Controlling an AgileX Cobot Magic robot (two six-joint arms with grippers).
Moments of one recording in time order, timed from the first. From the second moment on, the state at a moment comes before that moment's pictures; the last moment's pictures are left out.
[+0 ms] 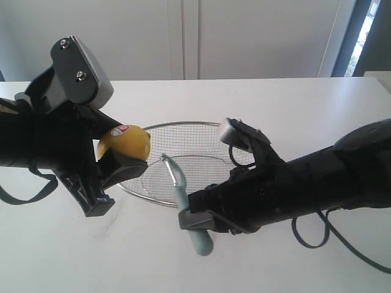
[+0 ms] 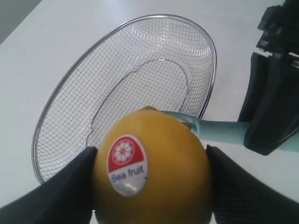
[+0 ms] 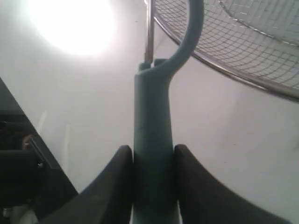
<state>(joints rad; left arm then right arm) -0.68 1.15 -0.79 -0.50 0.39 0.89 0.50 1.53 -0.68 1.42 0.68 -1.02</state>
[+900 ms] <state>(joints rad) -0.68 1.15 -0.79 -0.50 0.39 0.89 0.55 1.61 -0.68 1.72 0.90 -1.20</state>
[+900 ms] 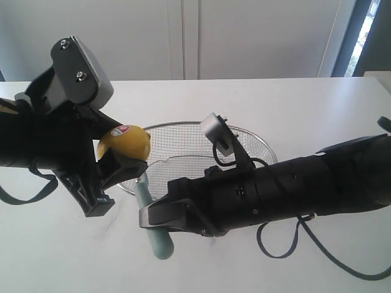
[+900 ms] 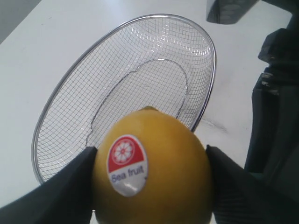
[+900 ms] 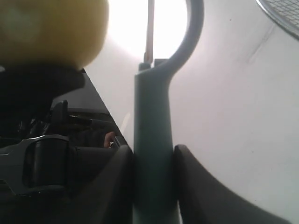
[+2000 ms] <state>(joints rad) -0.68 1.15 -0.79 -0.50 0.39 0.89 0.50 1.60 -0.68 1.74 0.87 -1.20</state>
